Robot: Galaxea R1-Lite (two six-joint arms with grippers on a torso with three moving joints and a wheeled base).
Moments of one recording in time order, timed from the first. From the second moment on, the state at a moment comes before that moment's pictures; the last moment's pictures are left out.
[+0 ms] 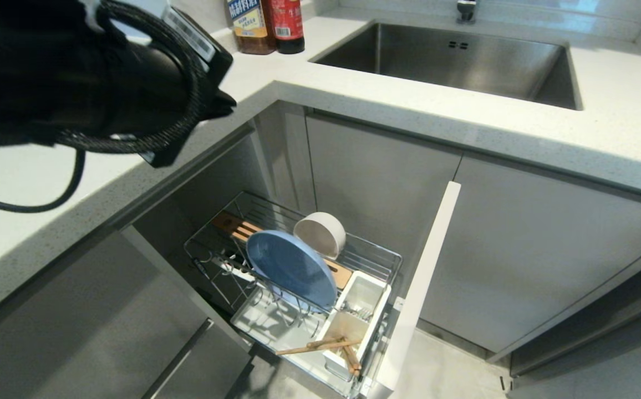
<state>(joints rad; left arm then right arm) -0.87 1.52 -1.60 0.38 0.68 -0.98 0.00 0.00 0.00 0.00 0.00 0.02</state>
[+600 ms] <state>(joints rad) -1.00 1.69 -1.59 0.49 0.80 -1.18 0.00 0.00 0.00 0.00 0.00 0.02</state>
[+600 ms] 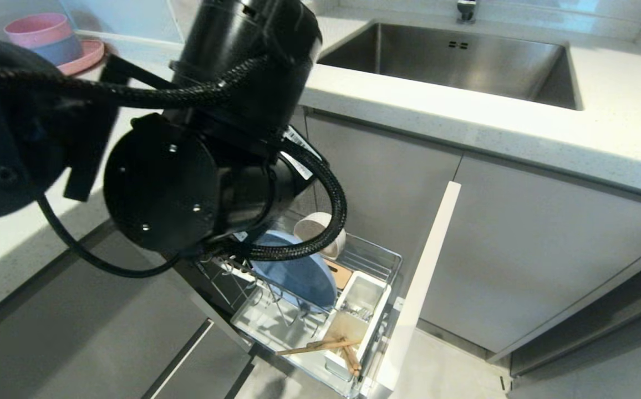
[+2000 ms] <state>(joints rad) -0.89 1.95 -1.61 0.61 0.80 -1.46 0.00 0.00 0.00 0.00 0.00 0.02</state>
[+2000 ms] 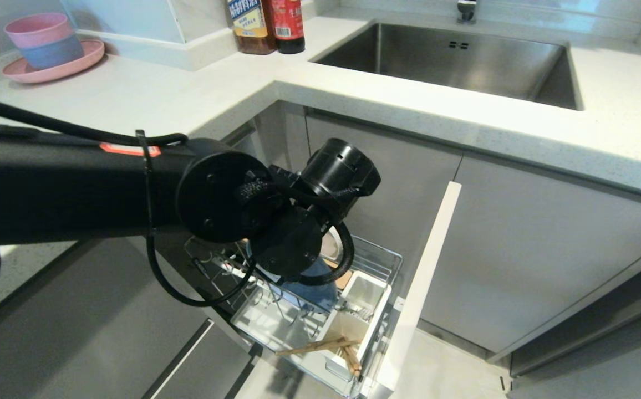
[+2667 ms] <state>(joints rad) -0.84 2.08 -1.63 0.60 0.80 -1.48 0.00 0.00 0.00 0.00 0.00 0.02</state>
